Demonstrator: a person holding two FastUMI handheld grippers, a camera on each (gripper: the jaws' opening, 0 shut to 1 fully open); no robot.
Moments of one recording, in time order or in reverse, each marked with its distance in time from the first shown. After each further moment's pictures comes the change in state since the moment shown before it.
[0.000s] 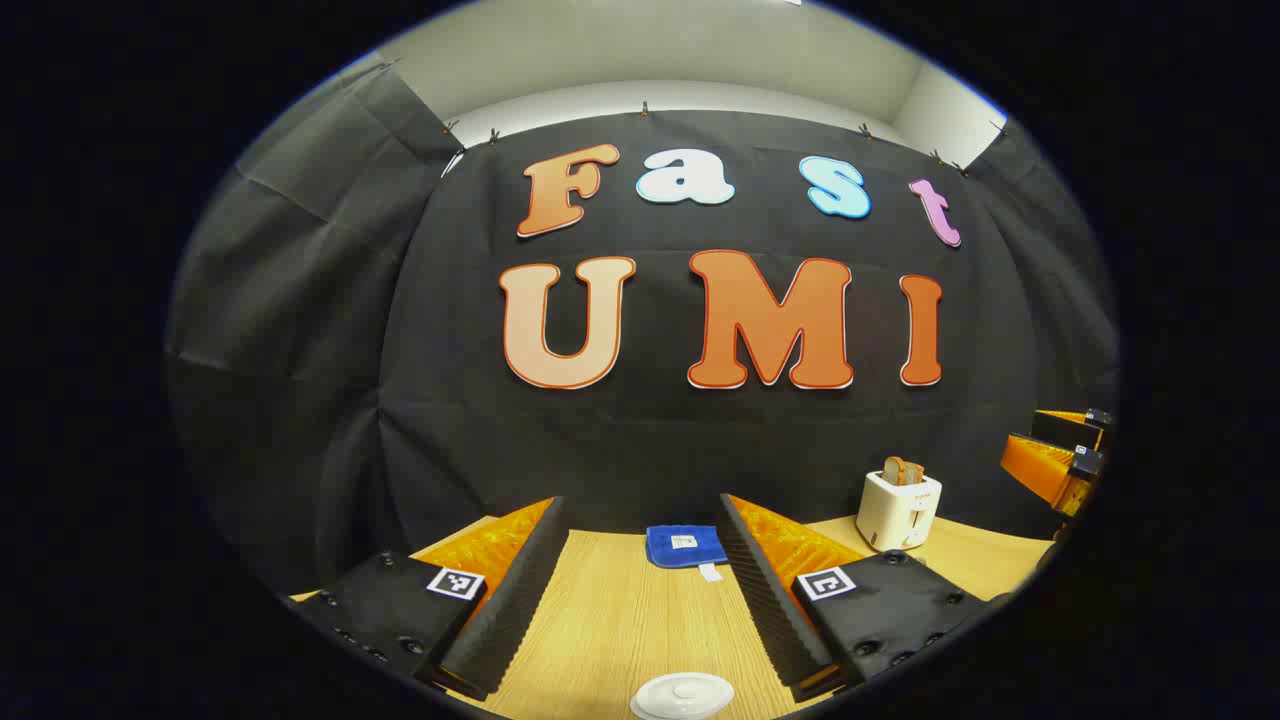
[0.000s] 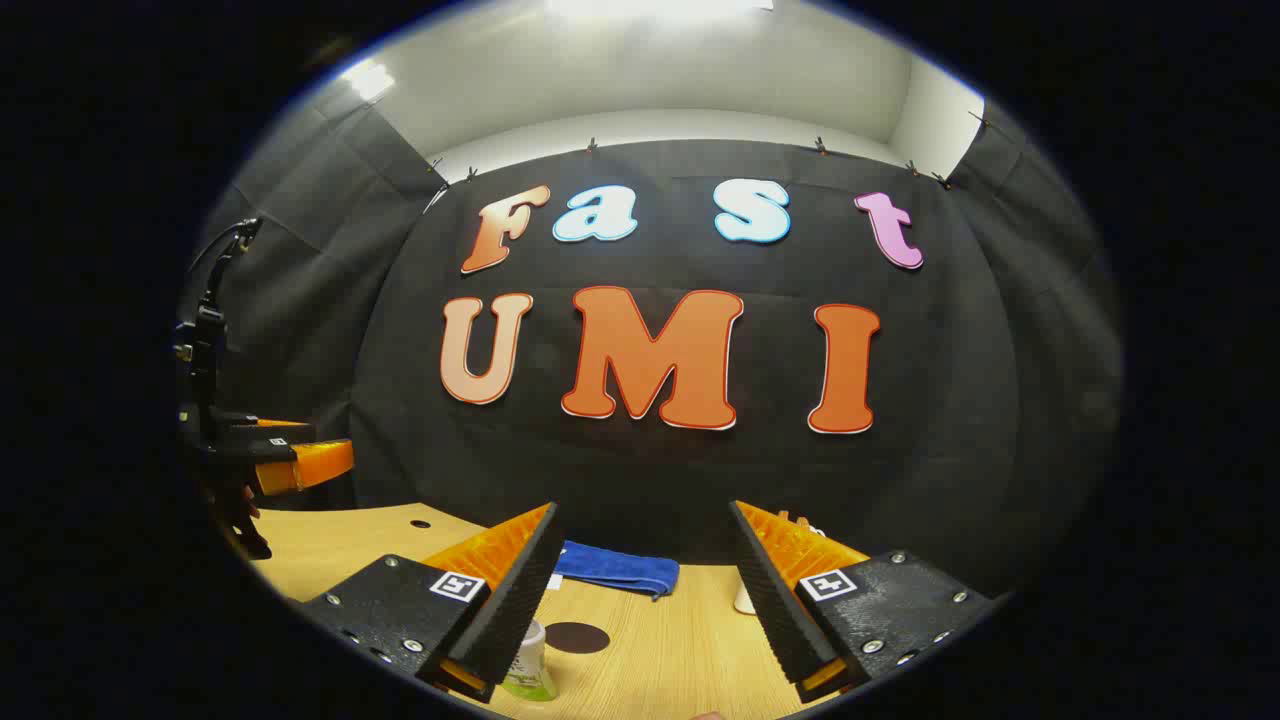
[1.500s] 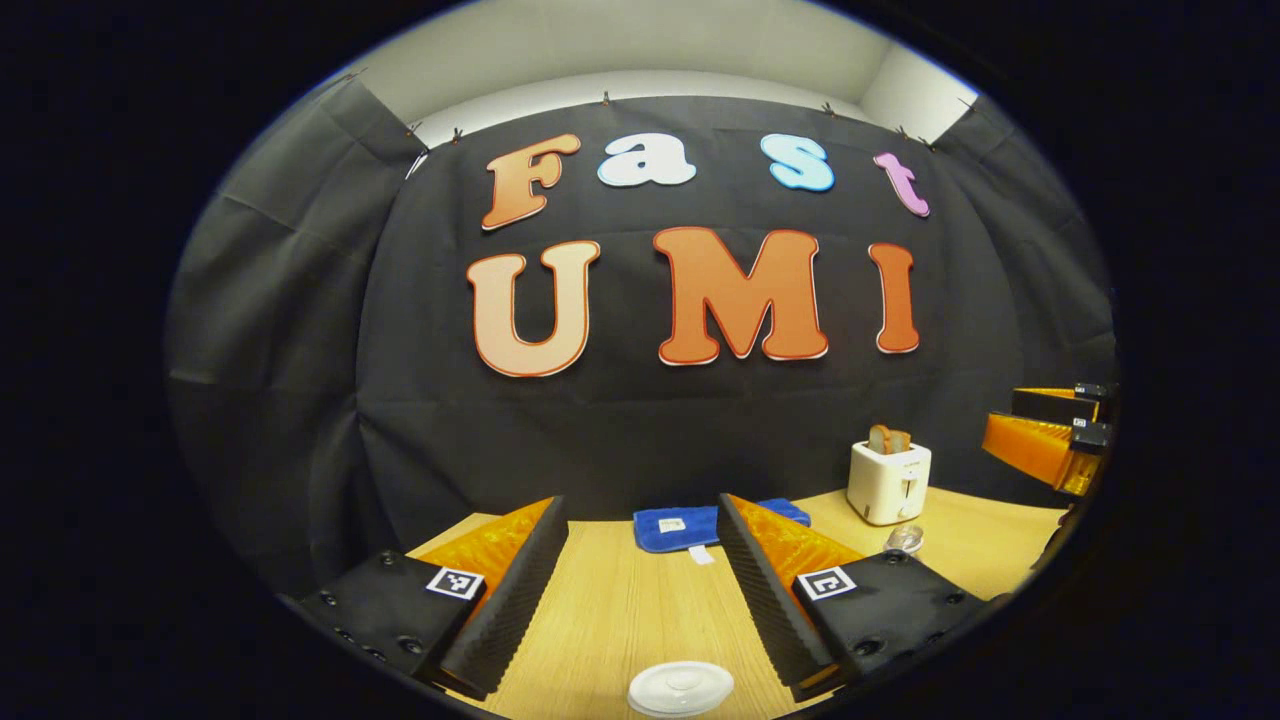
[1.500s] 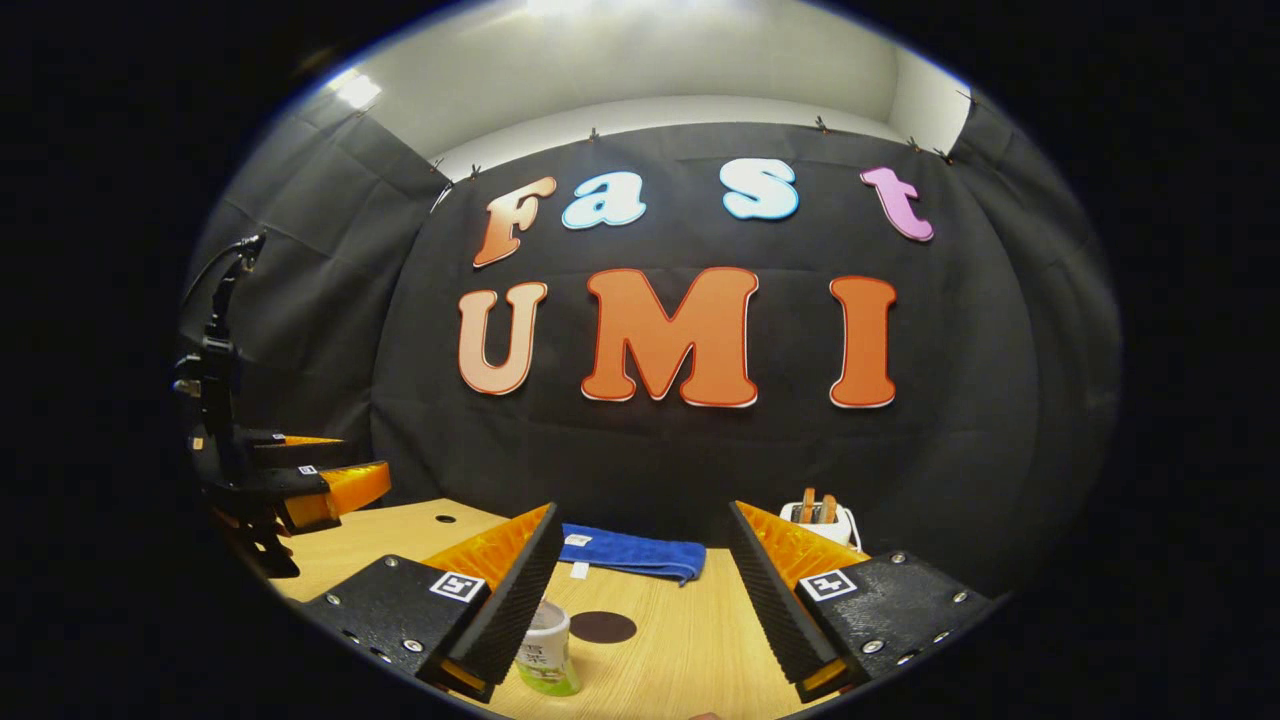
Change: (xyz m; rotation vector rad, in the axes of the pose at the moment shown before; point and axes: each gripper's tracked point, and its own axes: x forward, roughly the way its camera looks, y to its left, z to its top) left arm 0.001 -0.018 -0.033 0.089 0.046 -0.044; right arm -0.003 0.016 -0.032 0.058 0.061 0.062
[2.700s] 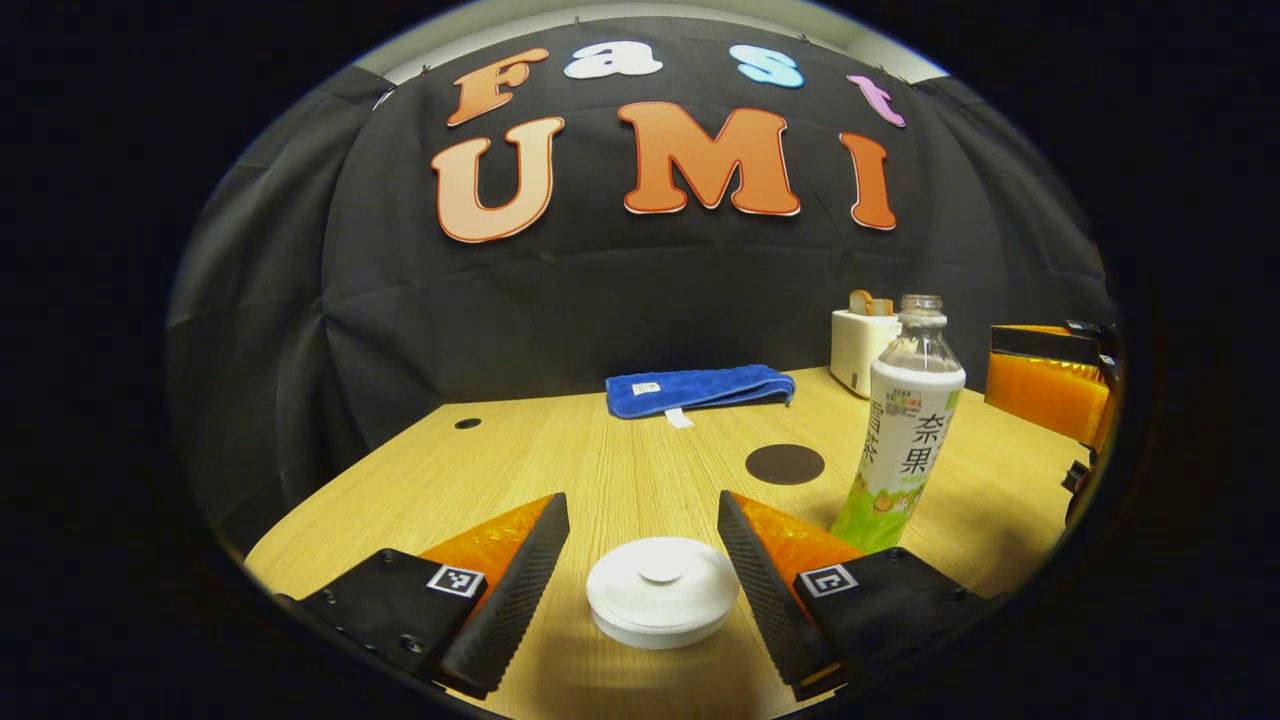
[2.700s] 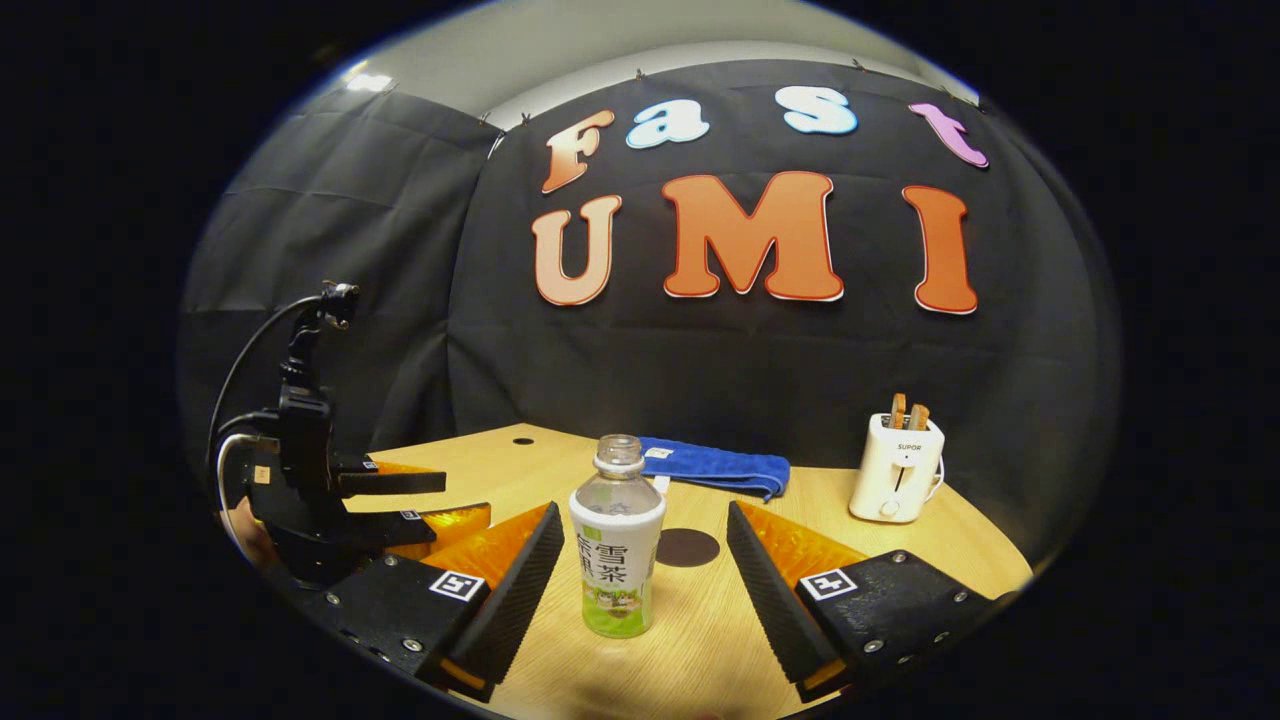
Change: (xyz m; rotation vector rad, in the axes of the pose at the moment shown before) left arm -0.020 -0.032 -0.161 0.022 0.297 -0.086; right arm -0.024 0.057 -0.104 0.001 0.212 0.225
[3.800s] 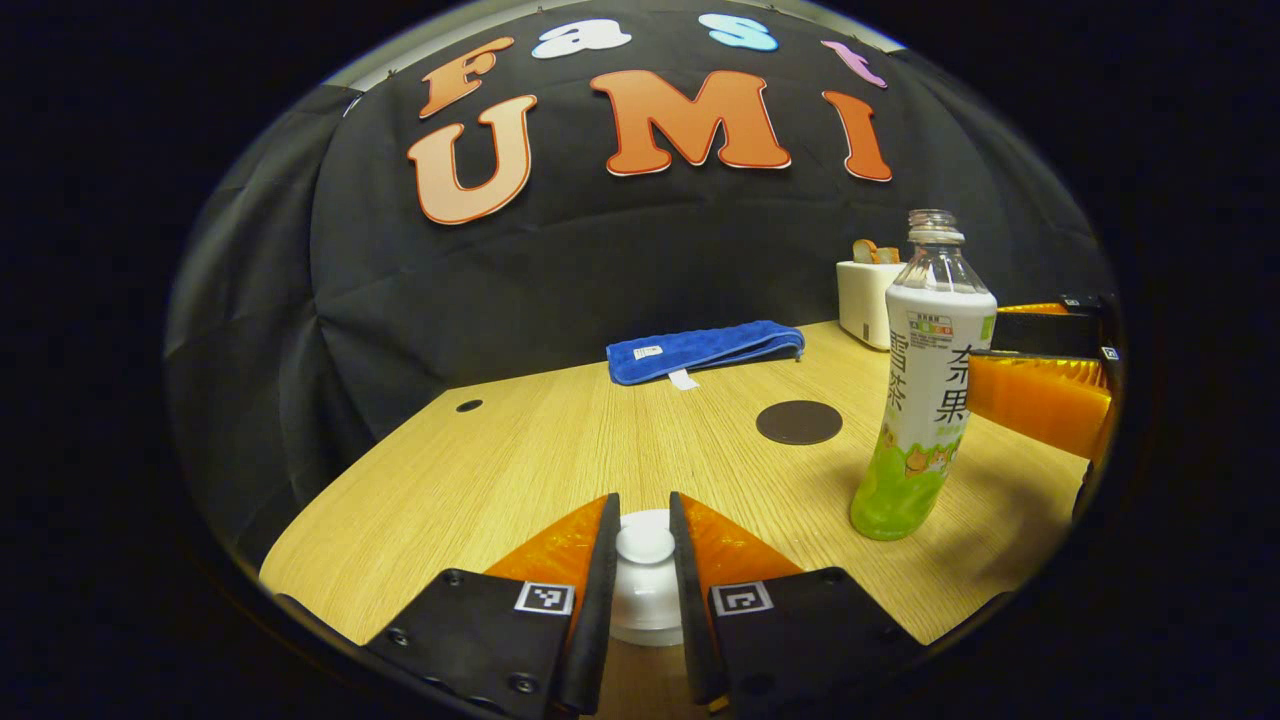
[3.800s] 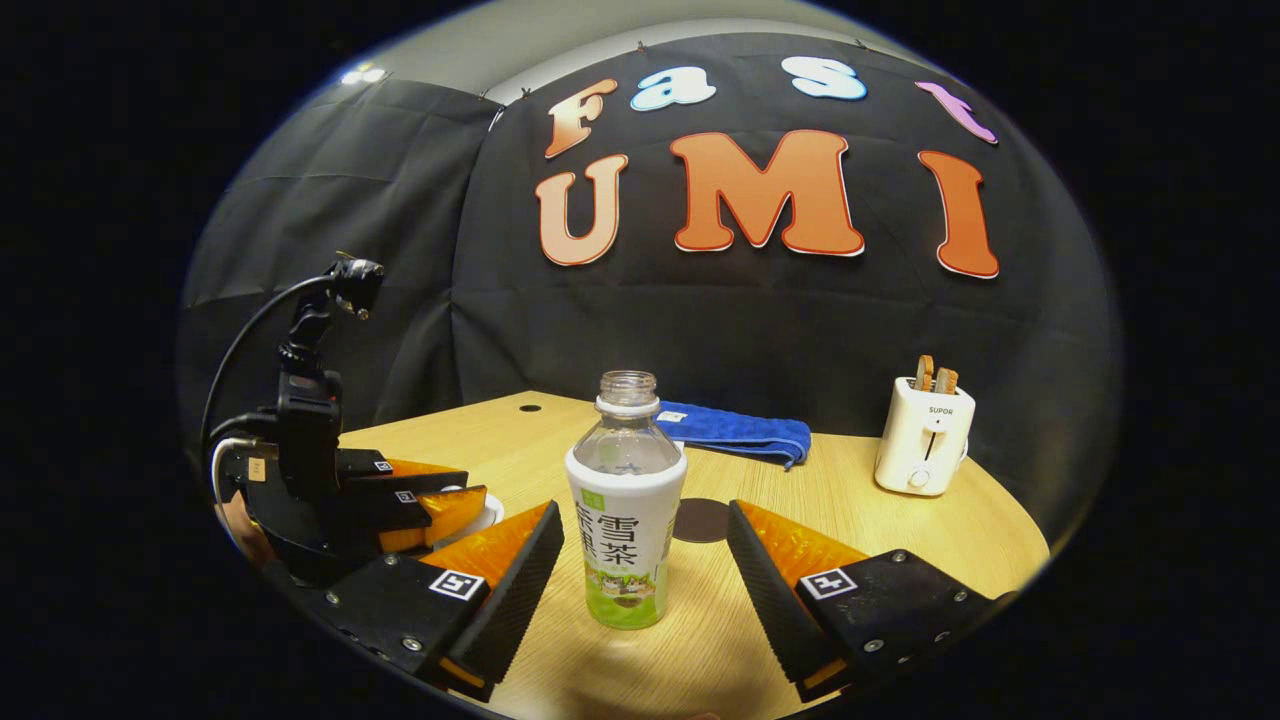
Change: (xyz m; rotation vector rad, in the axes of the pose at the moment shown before) left arm 0.017 -0.006 -0.024 0.076 0.080 0.034; right arm 0.024 0.007 -0.039 0.006 0.097 0.035
